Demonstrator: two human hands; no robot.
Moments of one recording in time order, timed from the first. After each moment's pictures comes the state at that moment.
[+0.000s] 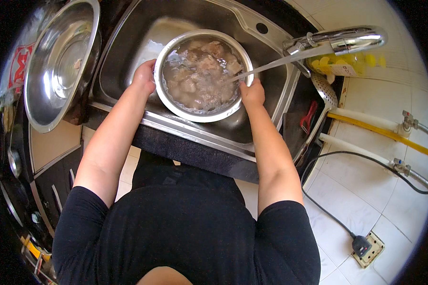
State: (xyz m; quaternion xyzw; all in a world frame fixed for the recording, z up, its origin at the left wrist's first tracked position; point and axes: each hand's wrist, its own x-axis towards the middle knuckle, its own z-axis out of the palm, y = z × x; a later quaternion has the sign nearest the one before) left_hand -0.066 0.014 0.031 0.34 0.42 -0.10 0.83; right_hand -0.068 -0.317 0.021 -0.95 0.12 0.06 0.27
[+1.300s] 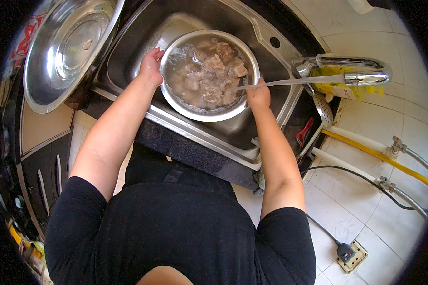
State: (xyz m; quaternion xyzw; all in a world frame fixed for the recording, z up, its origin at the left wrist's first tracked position) left_hand -0.064 0.019 0.041 0.25 0.45 0.00 0.86; right_hand -0.044 -0.320 0.036 -0.97 -0.02 0.05 0.25
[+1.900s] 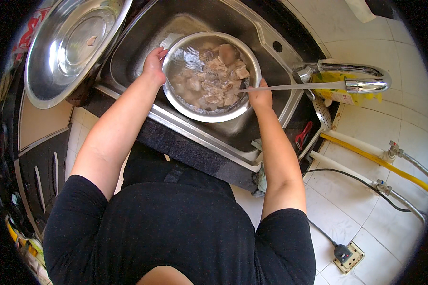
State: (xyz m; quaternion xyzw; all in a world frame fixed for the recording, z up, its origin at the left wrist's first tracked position) left_hand -0.062 0.023 0.025 0.24 0.45 0.01 0.86; right_hand -0.030 -0.328 0.026 -0.96 0.03 0.14 0.24
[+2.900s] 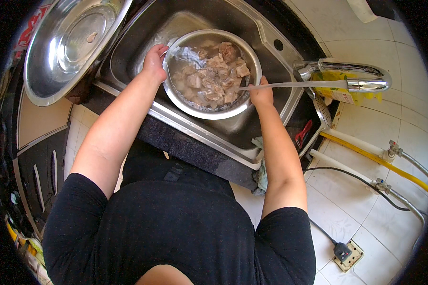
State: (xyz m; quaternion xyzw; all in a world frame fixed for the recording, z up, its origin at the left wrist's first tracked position) left_hand -0.067 0.018 0.056 0.22 0.45 0.02 0.86; right_hand -0.030 -0.321 0.040 -0.95 0.02 0.16 0.25
